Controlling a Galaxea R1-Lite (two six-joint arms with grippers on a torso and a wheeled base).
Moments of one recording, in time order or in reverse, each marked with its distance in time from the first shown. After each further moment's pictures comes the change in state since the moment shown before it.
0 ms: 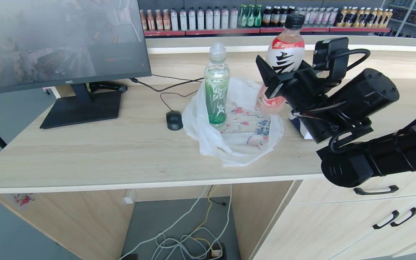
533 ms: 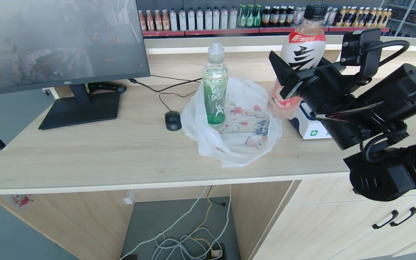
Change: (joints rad) left arm 0.000 0.000 0.000 0.000 0.000 0.000; right arm 0.019 -0.143 0.159 0.001 -0.005 -0.005
